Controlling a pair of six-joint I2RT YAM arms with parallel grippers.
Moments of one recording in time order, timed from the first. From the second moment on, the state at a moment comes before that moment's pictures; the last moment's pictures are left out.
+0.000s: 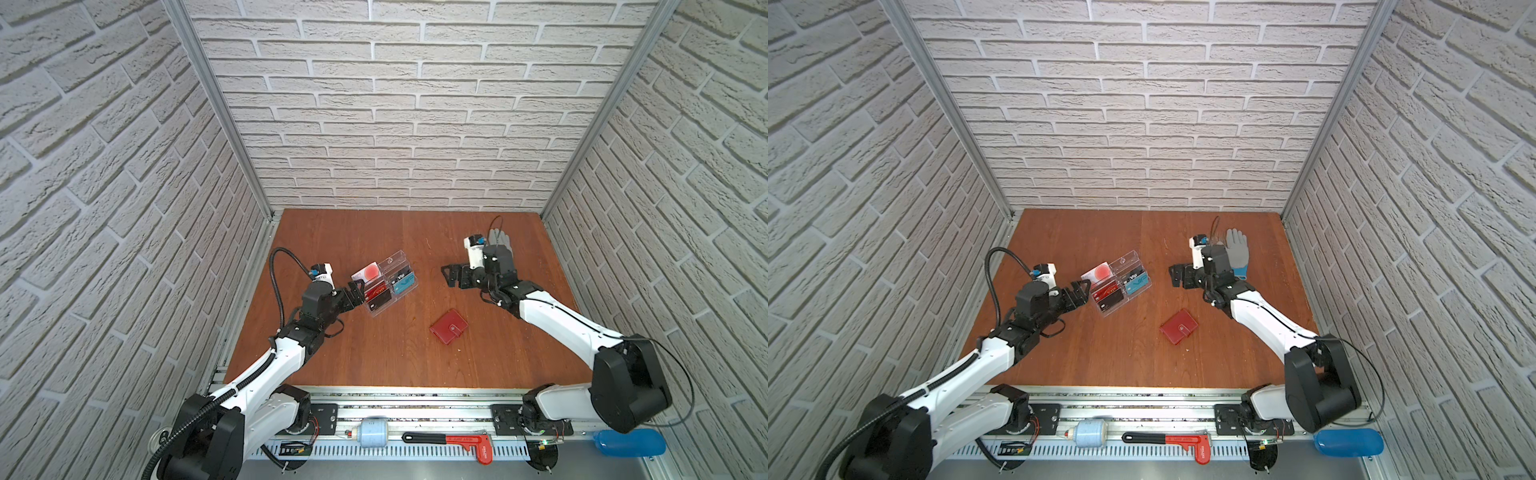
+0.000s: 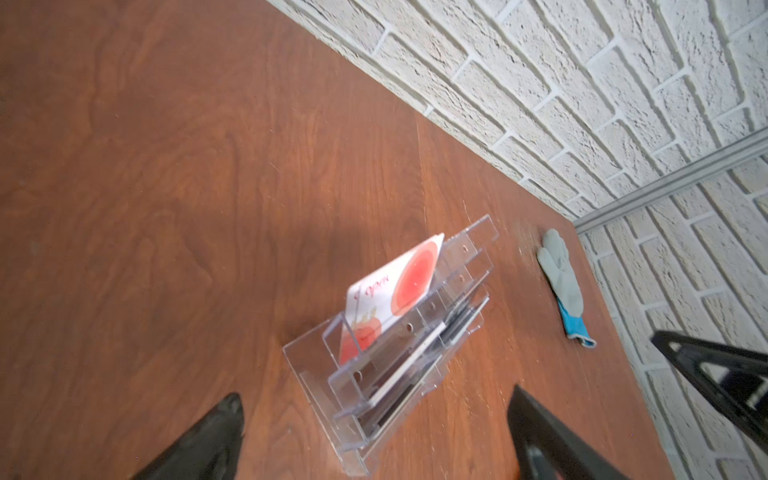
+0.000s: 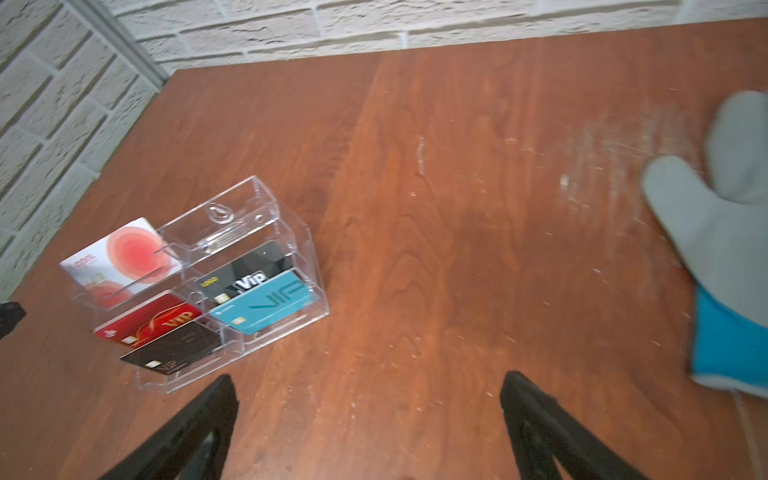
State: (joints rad) left arm -0.37 1.02 0.43 0.13 0.02 -0.68; right arm 0.35 1.43 0.91 -0.13 -0.12 0.28
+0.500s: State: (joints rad) left arm -0.41 1.20 0.43 0.24 0.09 -0.80; right arm 0.42 1.79 1.13 -0.11 -0.25 0.23
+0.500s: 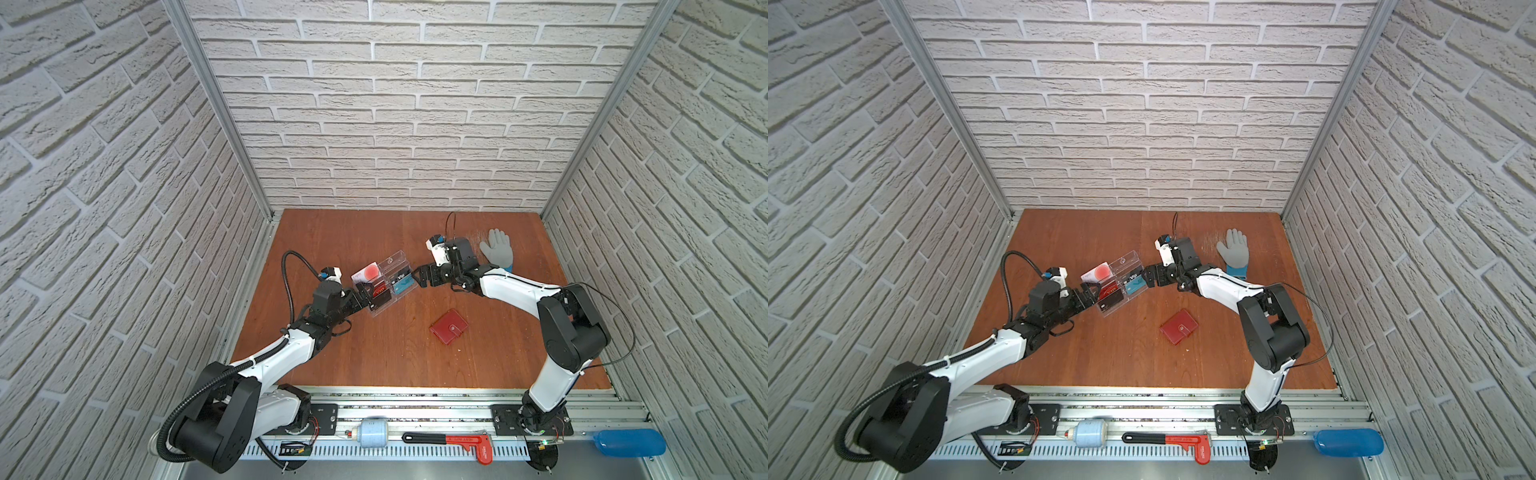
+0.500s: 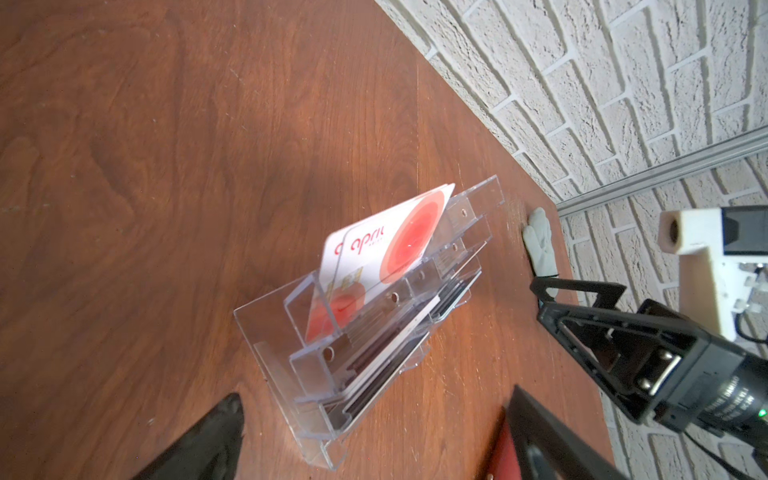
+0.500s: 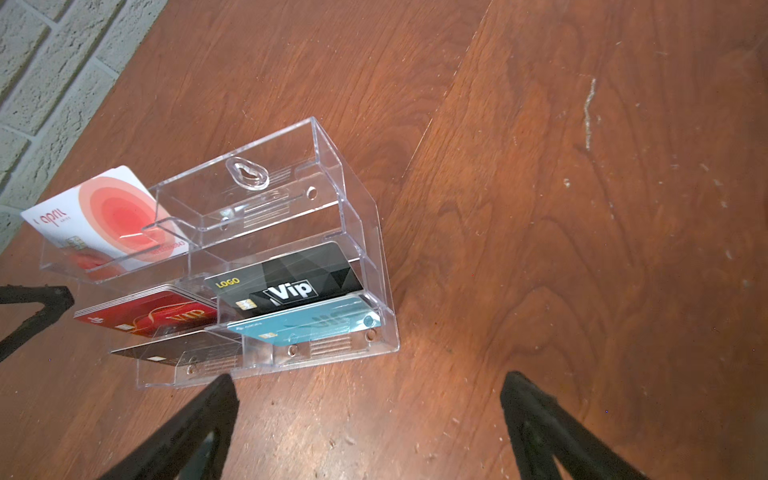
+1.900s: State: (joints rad) left arm -0.39 1.79 0.91 0.36 0.20 -0.75; right arm 0.39 1.94 1.13 0.03 -0.30 0.29
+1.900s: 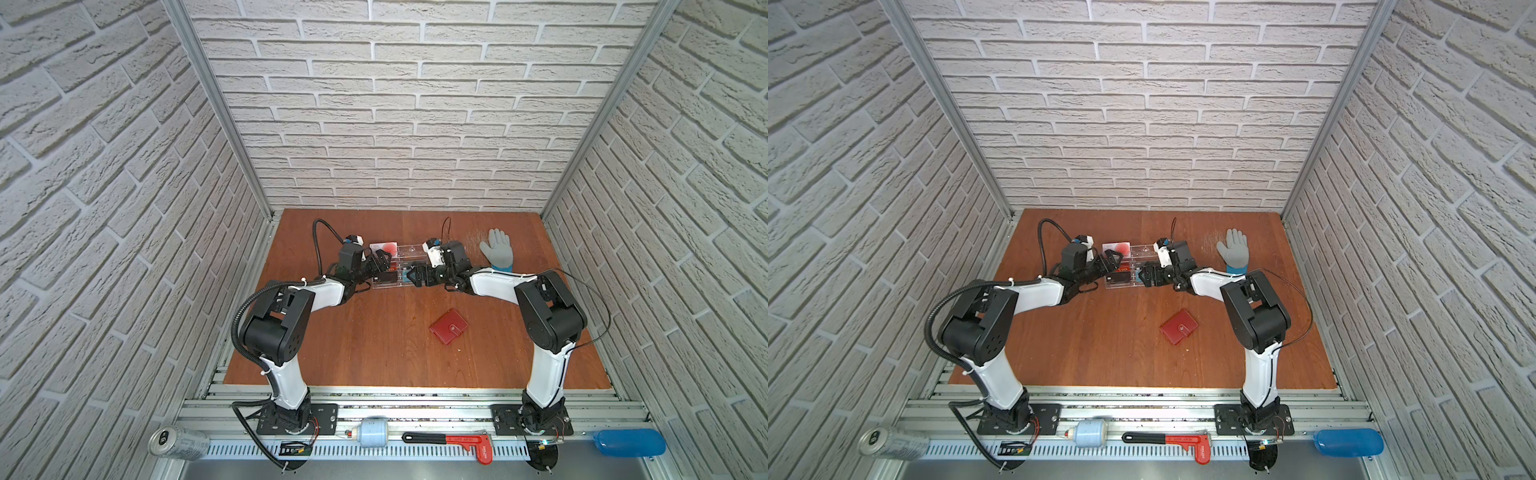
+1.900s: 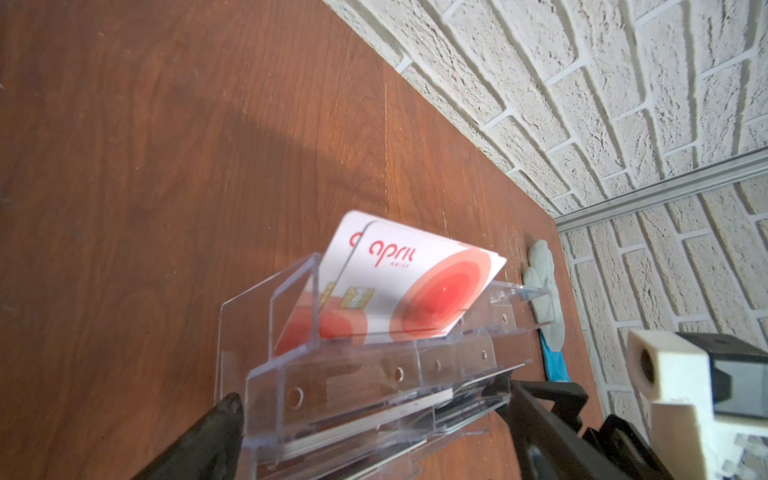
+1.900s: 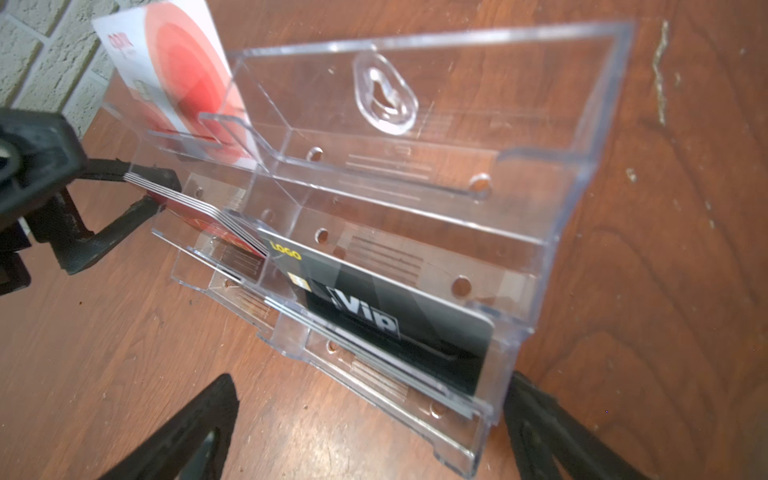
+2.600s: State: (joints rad) left arm -0.41 1.48 0.72 0.21 0.15 -0.64; right arm 0.38 1.44 0.88 -0.28 0.11 0.53
